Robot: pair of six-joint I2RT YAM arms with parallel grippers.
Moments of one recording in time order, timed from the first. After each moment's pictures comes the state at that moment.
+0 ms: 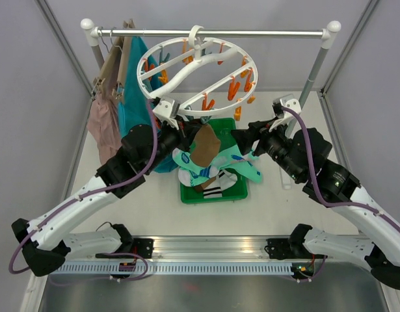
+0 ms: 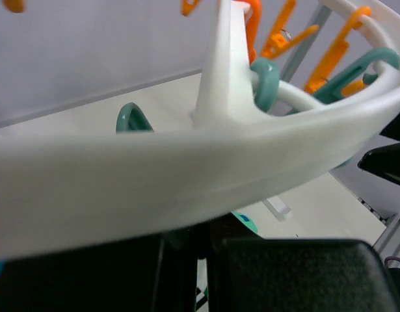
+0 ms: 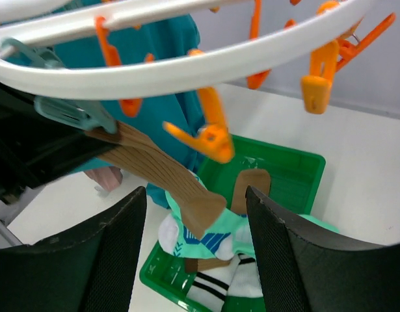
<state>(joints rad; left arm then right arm) -0.89 1.08 1.18 -0.11 -0.20 -0.24 0.87 0.95 1.29 -0.37 0.29 0.25</state>
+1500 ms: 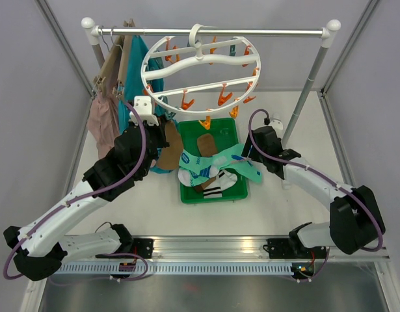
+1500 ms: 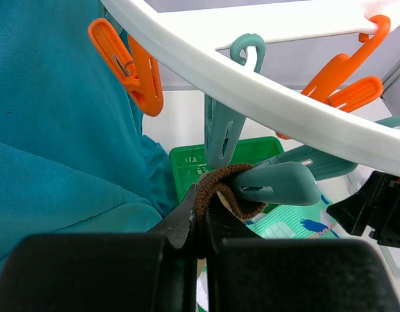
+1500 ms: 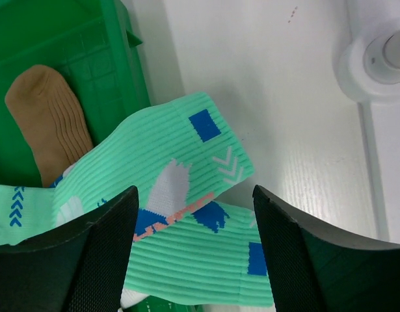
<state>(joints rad) -0.89 1.01 1.23 -0.37 -0.73 -0.24 0.46 1.35 0.85 -0.24 0.31 0.61</state>
